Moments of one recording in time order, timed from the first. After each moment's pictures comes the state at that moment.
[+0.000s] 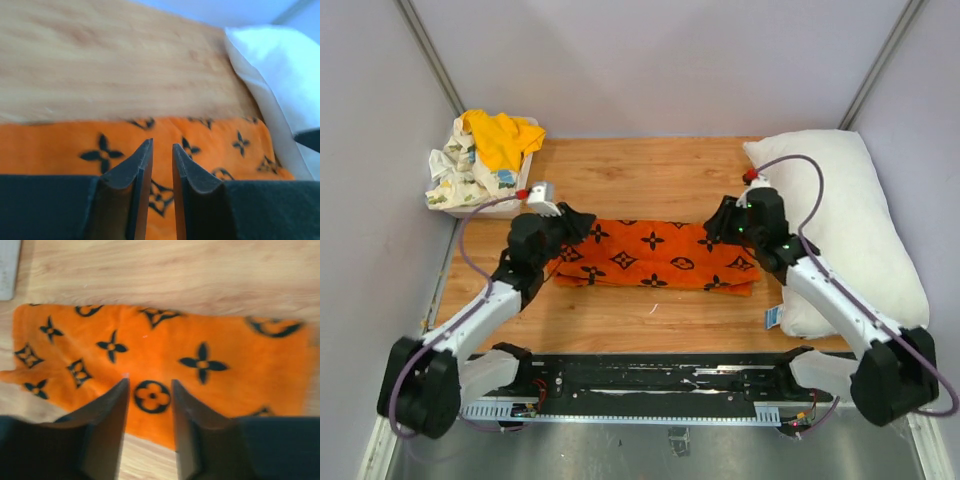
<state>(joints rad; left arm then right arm) -0.28 0.99 0.53 0.35 0.06 -0.51 0.37 1.12 0.84 -0.24 -0.02 0.48</state>
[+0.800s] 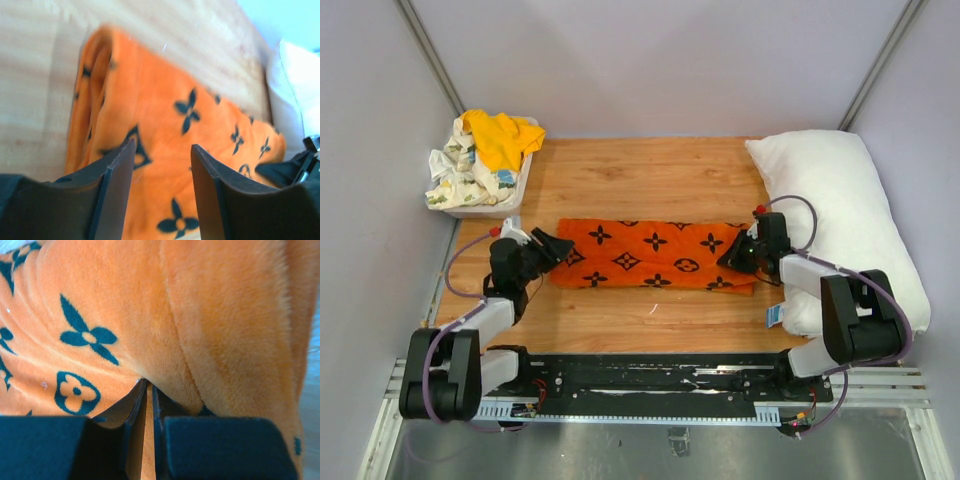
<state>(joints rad) -0.01 1.18 0.21 0.62 0.33 -0.77 0.16 1.47 0.58 0.04 -0.31 0.57</state>
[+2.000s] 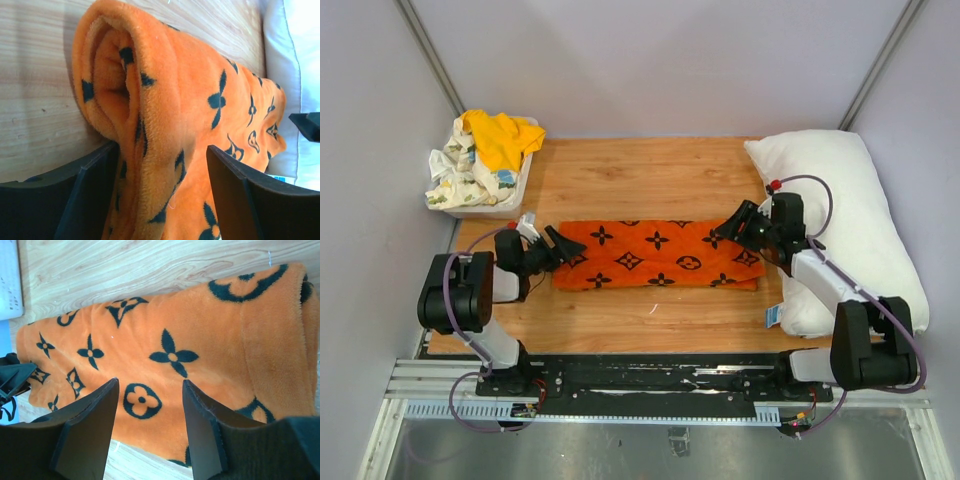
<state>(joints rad) 0.08 1.63 0.35 0.81 0.65 -0.70 0.12 1.34 0.72 -0.02 -0.36 0.59</state>
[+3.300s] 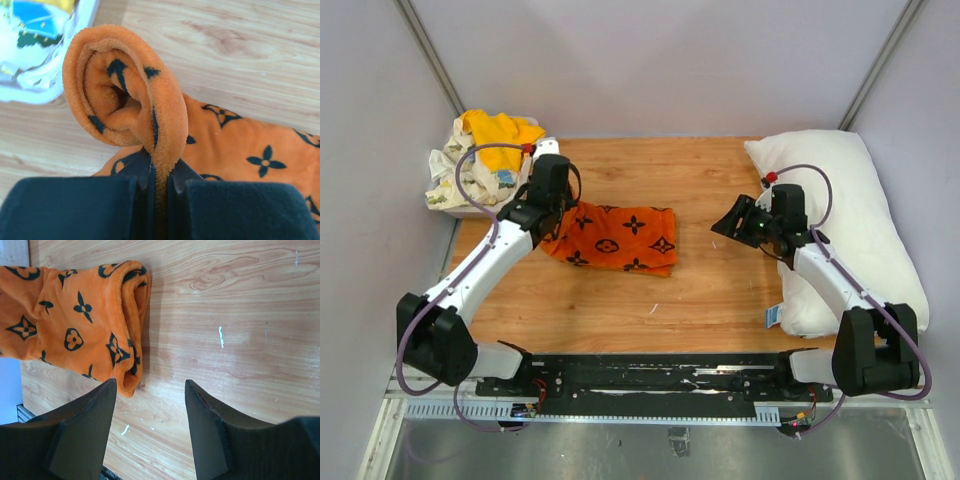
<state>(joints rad) -0.36 1.32 1.09 -0.33 -0.48 -0.38 0.14 1.30 0.81 -0.16 -0.41 0.55</state>
